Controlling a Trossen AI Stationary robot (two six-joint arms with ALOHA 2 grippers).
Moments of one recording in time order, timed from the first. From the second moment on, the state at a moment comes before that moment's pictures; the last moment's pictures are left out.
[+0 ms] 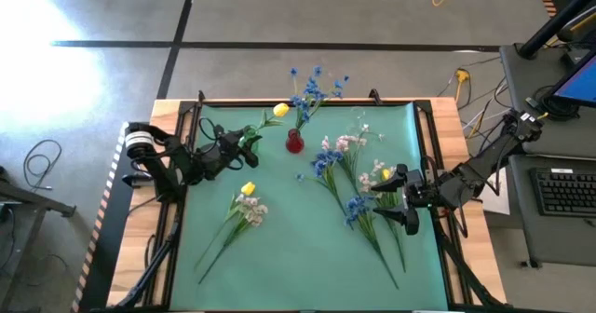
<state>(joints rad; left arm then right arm) 0.33 1.71 0.10 1.56 -0.54 0.01 0.66 0.75 0.57 -0.04 0.63 0.51</state>
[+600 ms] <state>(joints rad) 0.33 1.70 0.17 1.57 -0.53 0.08 0.66 0.75 0.57 -0.04 0.63 0.52</state>
